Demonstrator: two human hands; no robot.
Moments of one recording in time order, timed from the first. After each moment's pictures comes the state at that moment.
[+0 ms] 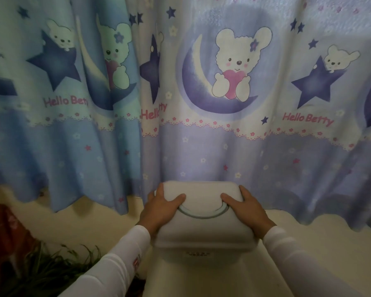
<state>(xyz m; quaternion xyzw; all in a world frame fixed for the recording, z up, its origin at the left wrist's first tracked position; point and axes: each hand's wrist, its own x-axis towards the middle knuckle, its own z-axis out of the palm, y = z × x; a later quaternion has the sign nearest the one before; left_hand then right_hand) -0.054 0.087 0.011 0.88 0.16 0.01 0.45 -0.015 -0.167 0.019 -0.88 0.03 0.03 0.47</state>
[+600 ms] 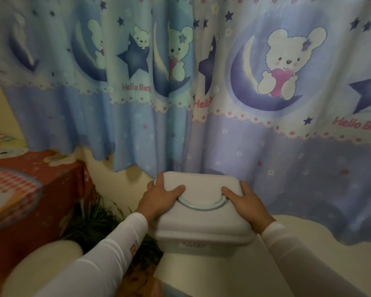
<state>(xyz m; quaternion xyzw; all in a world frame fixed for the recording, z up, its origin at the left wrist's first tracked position) -0.163 0.115 0.023 0.85 0.28 0.07 0.44 -0.060 -0.124 0.030 -0.87 -0.10 0.09 0.48</state>
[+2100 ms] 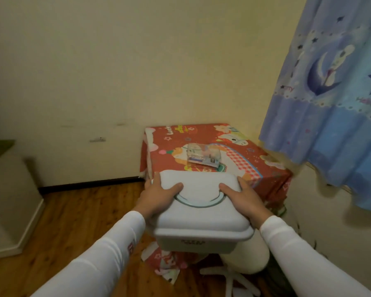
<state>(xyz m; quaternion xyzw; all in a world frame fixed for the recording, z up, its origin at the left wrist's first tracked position) -0.828 0.412 0.037 0.61 0.64 0.26 0.39 -0.574 0.362 0.042 -0.74 -0.48 0.29 0.37</state>
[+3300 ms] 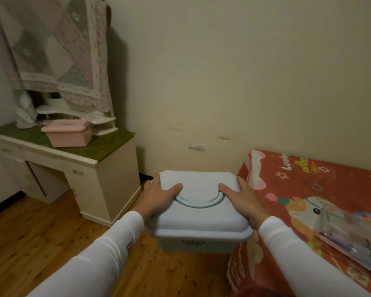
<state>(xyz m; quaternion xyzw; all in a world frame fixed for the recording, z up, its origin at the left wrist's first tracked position) -1.099 0.649 0.009 0.41 0.79 0.33 0.30 -0.861 0.747 0.021 -0.55 -0.66 0.44 0.26</state>
